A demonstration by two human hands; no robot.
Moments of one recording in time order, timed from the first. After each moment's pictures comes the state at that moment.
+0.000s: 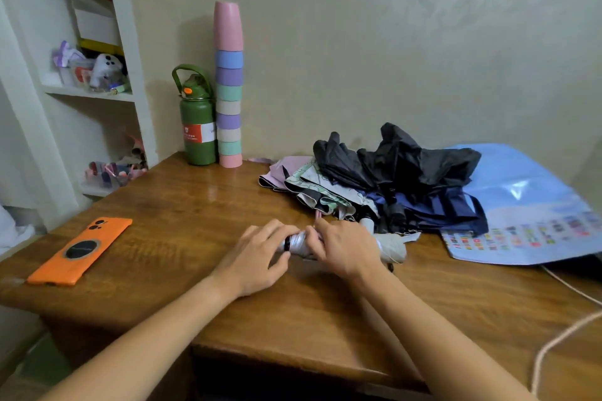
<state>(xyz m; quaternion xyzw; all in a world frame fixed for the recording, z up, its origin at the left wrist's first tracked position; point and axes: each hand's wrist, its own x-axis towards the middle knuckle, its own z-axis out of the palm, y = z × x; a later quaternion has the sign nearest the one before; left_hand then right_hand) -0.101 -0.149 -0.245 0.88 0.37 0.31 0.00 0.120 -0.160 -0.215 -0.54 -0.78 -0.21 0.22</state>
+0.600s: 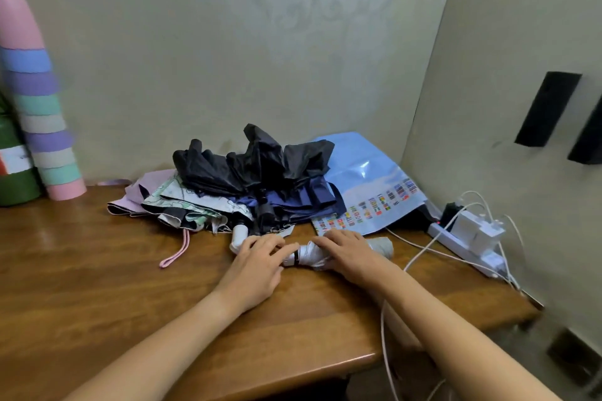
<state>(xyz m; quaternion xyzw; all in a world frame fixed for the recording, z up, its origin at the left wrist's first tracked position) 0.121 -0.144 -0.265 0.93 0.24 0.27 -0.04 0.370 -0.236 -0.232 -0.67 -0.74 -0.08 0.03</state>
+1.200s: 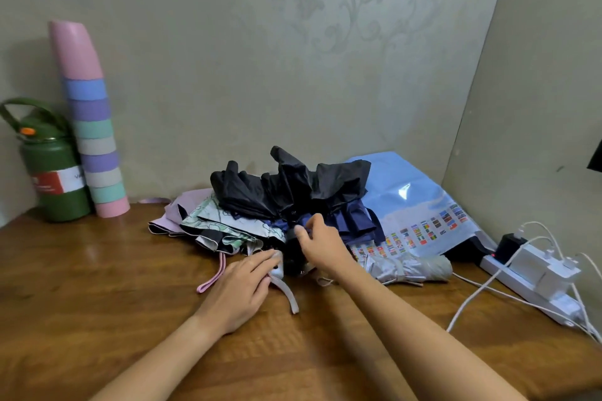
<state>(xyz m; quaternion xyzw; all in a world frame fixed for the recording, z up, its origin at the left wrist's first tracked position) 0.044 -0.091 -0.266 0.90 0.31 0.29 0.04 0.257 -0.129 -0.188 -0.74 -0.58 0.11 0.33</state>
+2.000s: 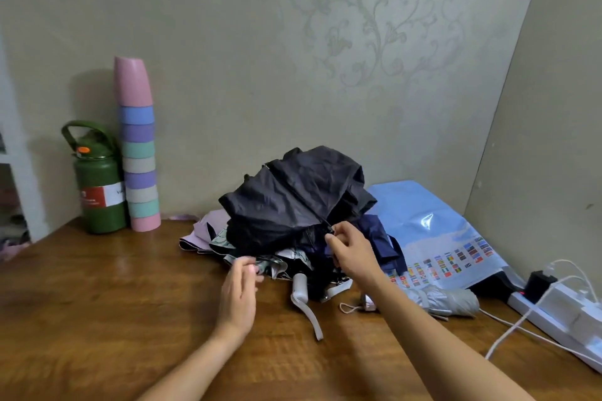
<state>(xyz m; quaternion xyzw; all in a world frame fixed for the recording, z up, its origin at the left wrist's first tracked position) 0.032 -0.094 -0.244 0.61 0.41 0.56 0.38 0.259 -0.134 -0.159 -0.64 -0.55 0.18 0.51</state>
